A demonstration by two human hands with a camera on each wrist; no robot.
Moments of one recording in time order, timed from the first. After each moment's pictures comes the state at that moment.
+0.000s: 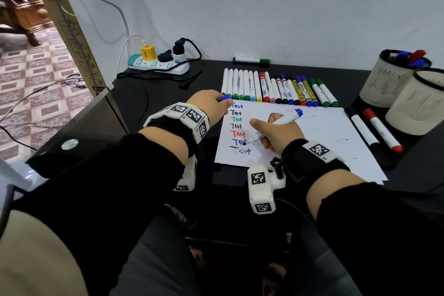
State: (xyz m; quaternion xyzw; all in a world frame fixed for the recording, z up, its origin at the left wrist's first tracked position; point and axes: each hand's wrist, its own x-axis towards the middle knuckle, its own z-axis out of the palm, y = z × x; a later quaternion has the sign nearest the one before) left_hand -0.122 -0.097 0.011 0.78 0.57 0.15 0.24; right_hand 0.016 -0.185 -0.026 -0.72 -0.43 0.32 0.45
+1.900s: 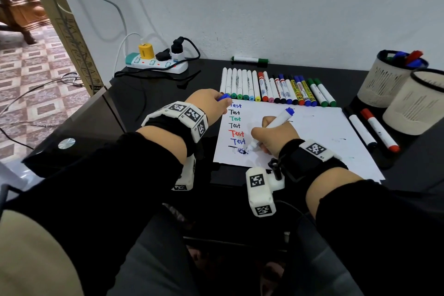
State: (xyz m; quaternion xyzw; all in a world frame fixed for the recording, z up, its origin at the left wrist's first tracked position) left_hand -0.126 -0.094 0.013 0.78 0.57 0.15 0.23; right_hand 0.007 -0.186 -0.022 -0.73 -0.44 0.33 0.41
